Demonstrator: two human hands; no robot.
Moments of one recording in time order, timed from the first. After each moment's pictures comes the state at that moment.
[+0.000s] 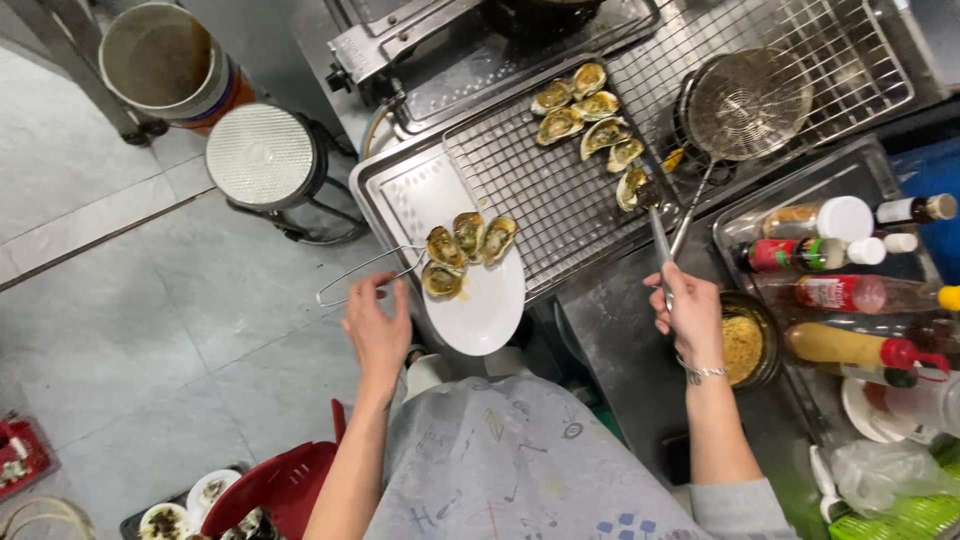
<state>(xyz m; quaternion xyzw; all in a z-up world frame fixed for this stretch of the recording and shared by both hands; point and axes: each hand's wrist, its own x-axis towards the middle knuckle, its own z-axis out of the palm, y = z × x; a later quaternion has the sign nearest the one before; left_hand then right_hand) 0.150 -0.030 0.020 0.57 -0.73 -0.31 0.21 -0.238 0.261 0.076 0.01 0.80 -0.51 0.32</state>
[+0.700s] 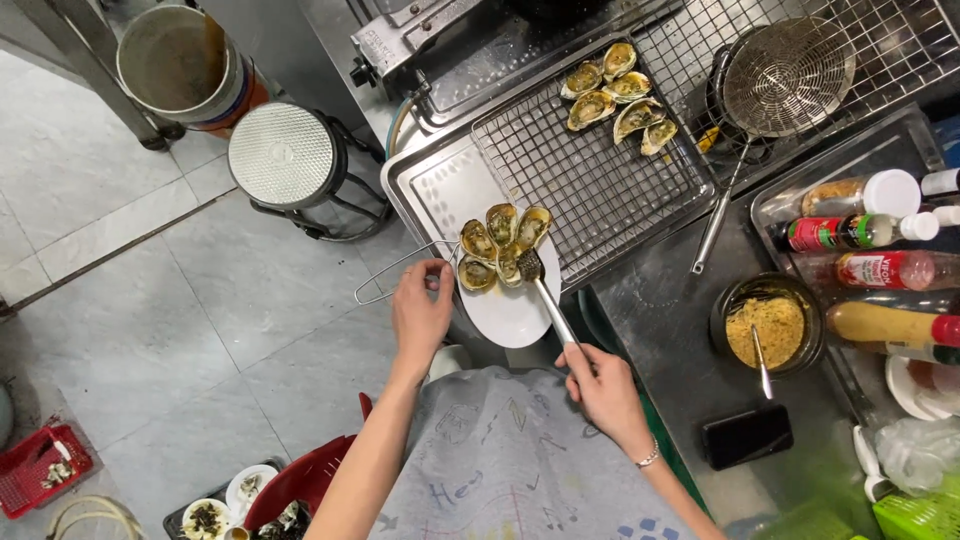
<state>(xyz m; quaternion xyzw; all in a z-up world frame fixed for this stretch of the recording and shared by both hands) 0.139 -0.060 0.052 0.49 -0.74 -0.43 0.14 -0.017 0.224 0.114 -0.10 0.81 -0.36 0.44</state>
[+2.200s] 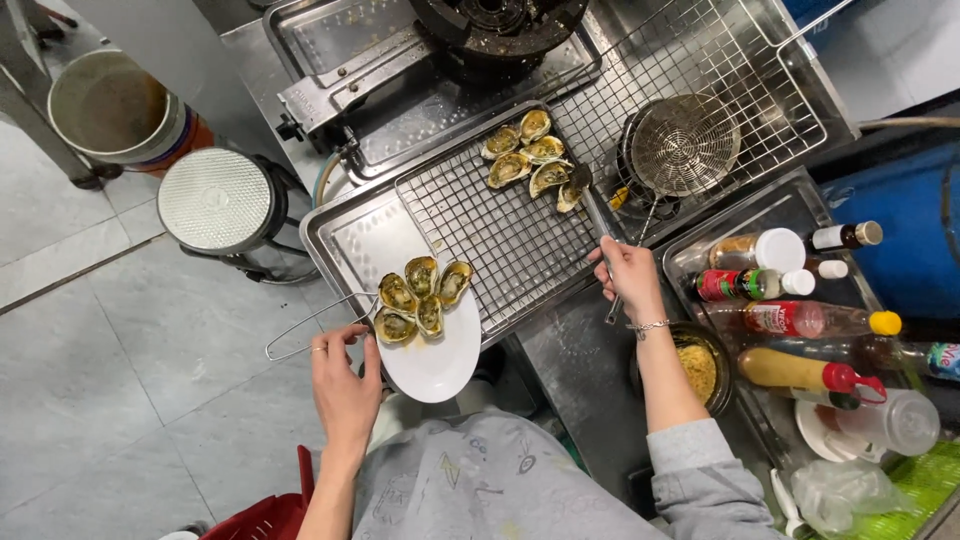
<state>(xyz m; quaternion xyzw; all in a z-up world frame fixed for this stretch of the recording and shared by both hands) 0.129 -0.009 0.071 0.52 -0.75 -0.35 0.20 -0.321 0.181 0.076 -0.06 0.82 -0.46 0.35</state>
